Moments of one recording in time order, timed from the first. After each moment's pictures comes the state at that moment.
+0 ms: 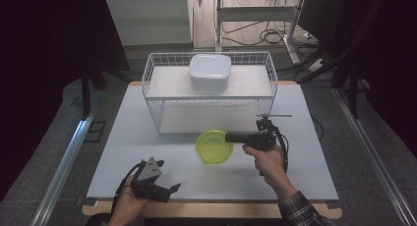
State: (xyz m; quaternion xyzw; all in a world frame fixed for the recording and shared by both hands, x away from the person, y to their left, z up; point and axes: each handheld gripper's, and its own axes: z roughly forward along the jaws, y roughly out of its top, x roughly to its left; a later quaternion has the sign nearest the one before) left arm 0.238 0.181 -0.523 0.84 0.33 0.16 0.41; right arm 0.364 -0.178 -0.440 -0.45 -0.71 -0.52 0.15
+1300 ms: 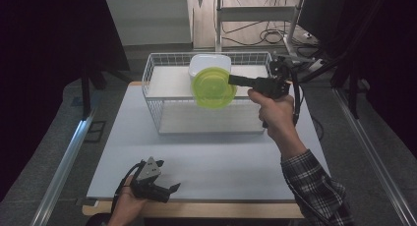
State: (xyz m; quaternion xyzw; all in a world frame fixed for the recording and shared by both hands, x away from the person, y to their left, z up) left arm 0.238 0.182 -0.523 0.83 0.33 0.16 0.41; right arm 0.398 -0.168 -0.284 -0.42 -0.67 -0.61 0.08
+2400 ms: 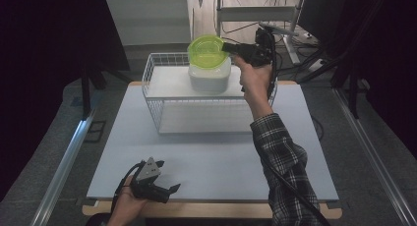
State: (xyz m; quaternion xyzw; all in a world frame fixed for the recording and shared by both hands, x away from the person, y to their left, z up) left arm 0.238 0.182 -0.523 0.84 0.32 0.15 0.42; right arm 0.474 -0.129 -0.263 -0.51 -0.61 -0.60 -0.01
